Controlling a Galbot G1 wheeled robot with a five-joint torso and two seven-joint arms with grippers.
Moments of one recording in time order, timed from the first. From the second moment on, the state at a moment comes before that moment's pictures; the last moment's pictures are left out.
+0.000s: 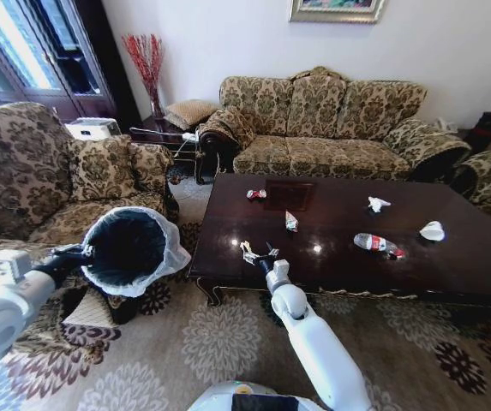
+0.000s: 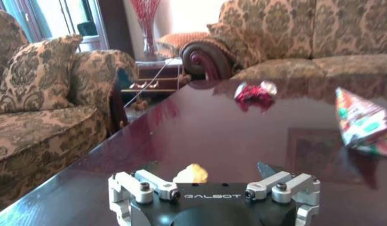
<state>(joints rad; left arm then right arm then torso) 1.83 -0.79 -1.34 -2.29 -0.94 0.57 -0.06 -0.96 1.40 0.08 1.55 0.32 -0.21 0.13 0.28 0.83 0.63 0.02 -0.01</state>
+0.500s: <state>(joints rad) 1.83 -0.80 -1.34 -2.30 -0.93 0.57 -0.06 -0.94 1.44 0.08 1.47 0.34 -0.21 0.08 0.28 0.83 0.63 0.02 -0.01</state>
